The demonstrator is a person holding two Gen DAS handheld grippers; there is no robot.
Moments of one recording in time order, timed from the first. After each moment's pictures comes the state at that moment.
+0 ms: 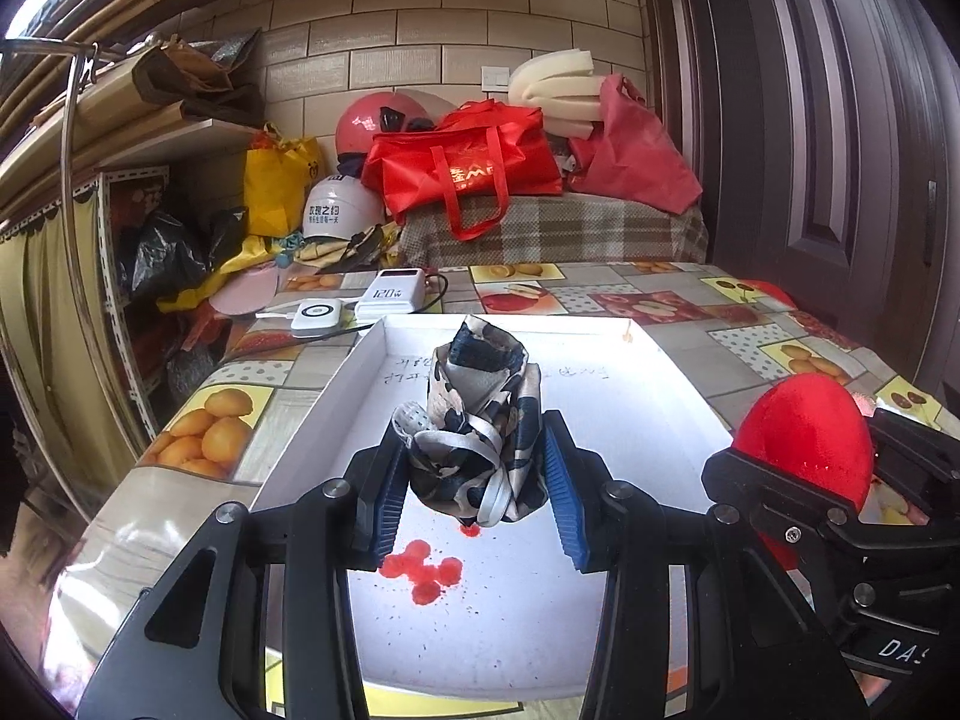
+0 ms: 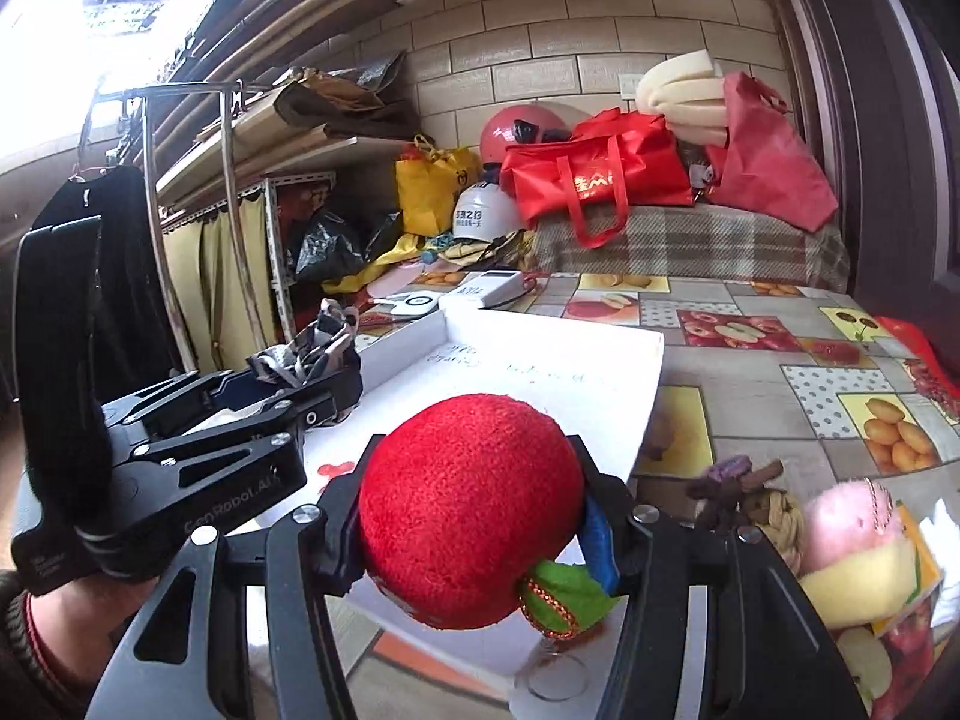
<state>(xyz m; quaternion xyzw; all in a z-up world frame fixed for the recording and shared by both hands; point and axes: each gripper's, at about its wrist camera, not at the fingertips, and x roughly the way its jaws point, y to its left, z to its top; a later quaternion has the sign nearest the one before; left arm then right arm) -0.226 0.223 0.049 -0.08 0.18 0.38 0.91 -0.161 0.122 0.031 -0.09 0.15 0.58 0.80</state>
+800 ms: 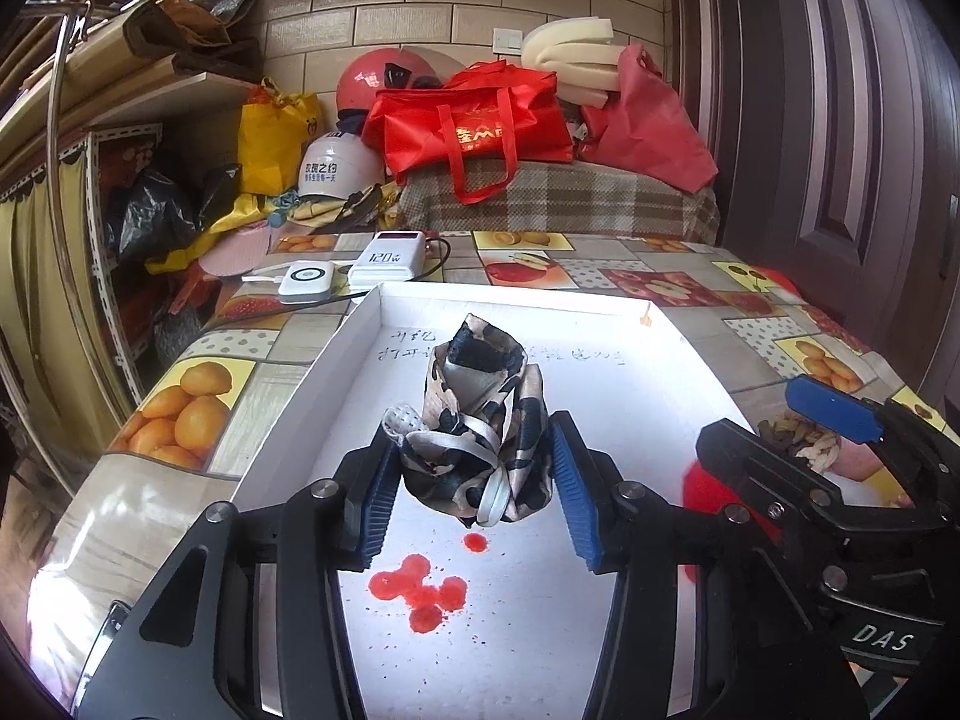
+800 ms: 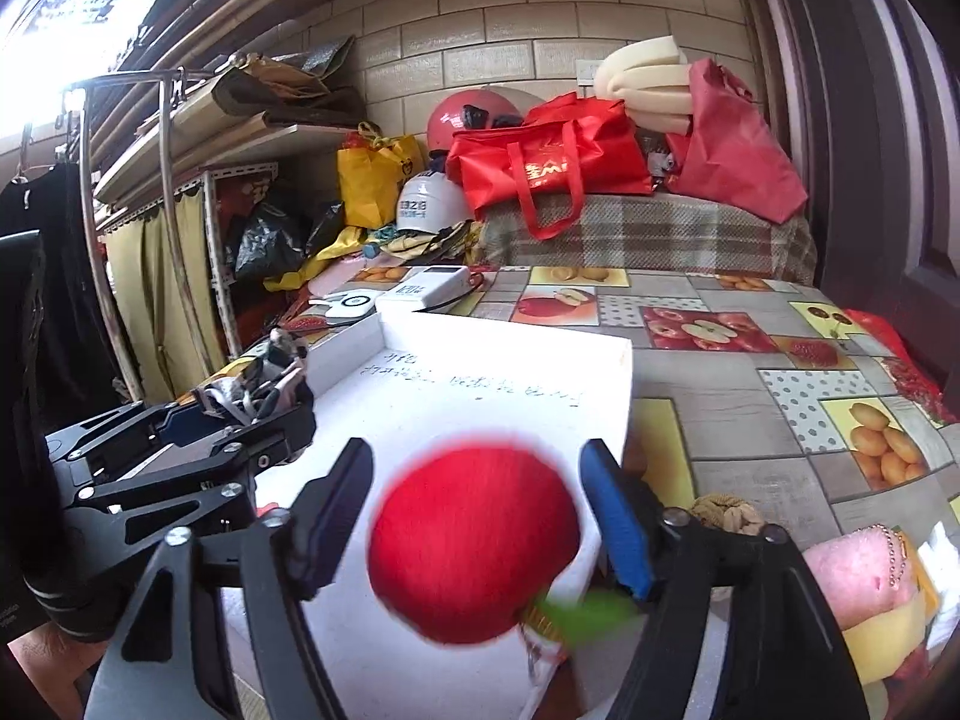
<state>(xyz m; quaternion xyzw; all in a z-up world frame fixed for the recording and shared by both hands) -0.212 0.256 0.044 -0.12 0.21 0.37 0.90 -0.140 0.153 0.032 -0.09 0.17 0.52 0.83</state>
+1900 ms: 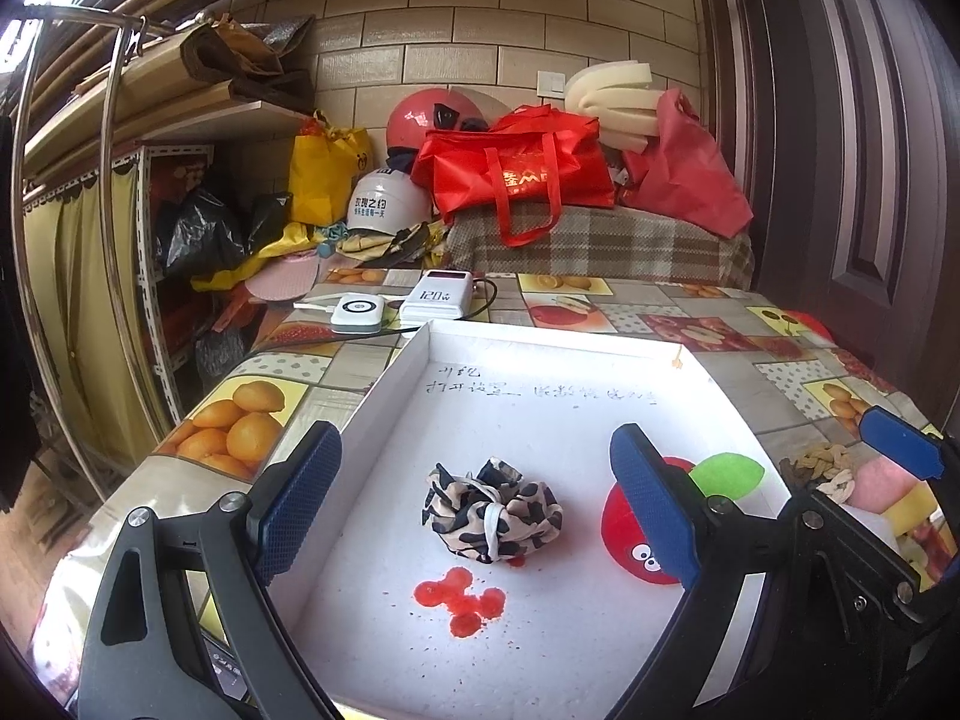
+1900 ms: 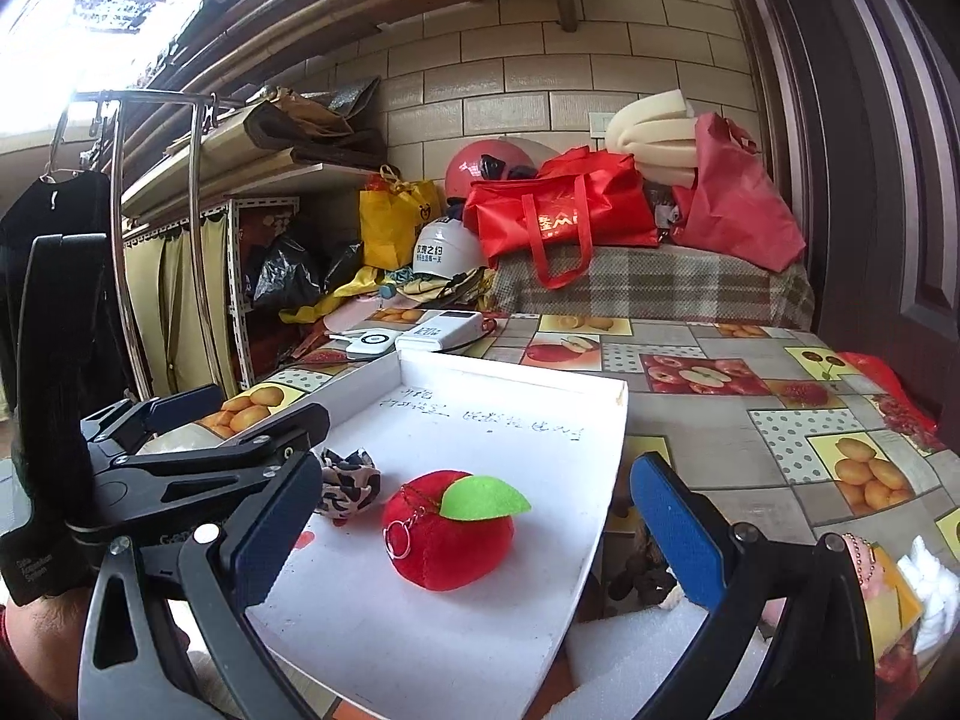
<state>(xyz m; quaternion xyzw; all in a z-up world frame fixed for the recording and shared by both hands) -0.234 0.247 0.050 -0.11 0.16 0.42 0.89 -0.163 0.131 0.038 -0.09 0.11 0.54 0.83</state>
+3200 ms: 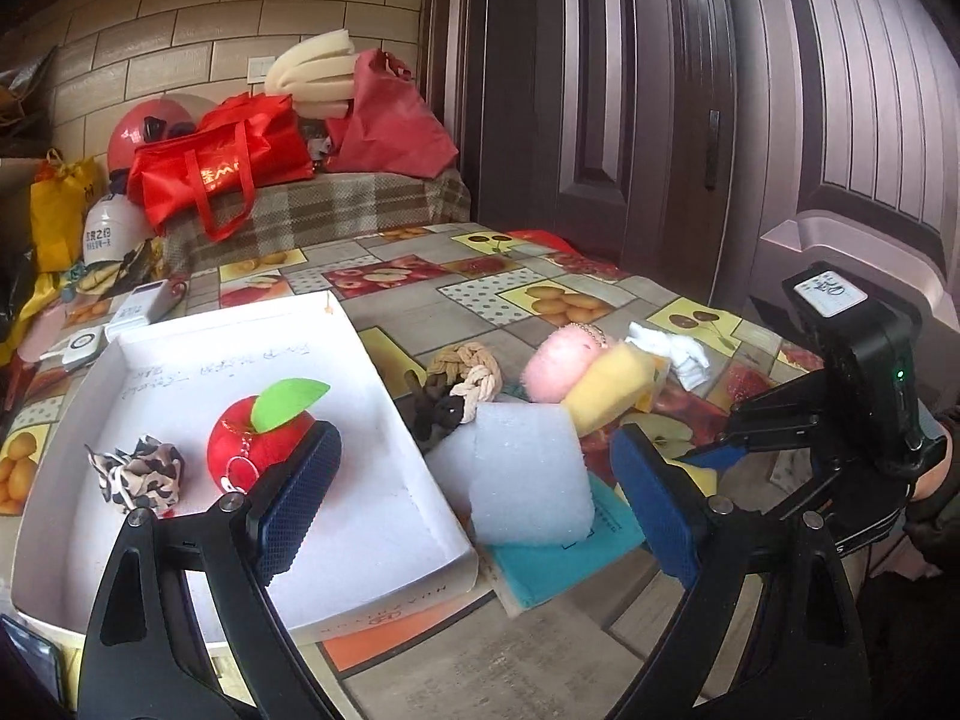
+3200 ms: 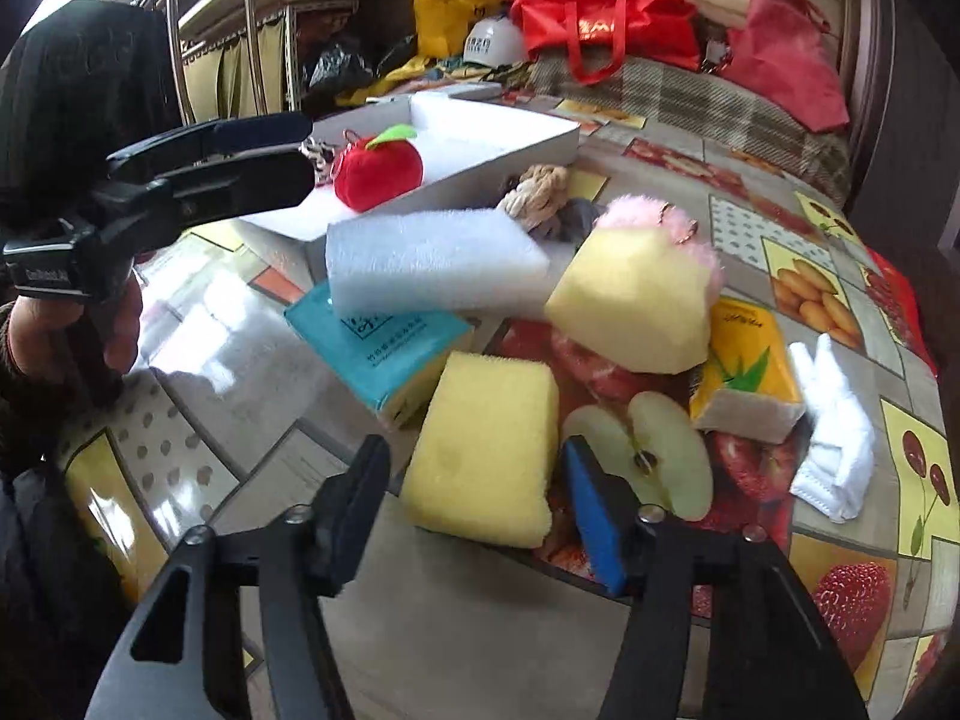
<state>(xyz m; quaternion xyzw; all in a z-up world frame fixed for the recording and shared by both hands) -0.177 0.126 0.050 -0.06 0.21 0.11 0.97 -0.110 0.019 -0.016 -0.28 0.29 0.57 0.71</state>
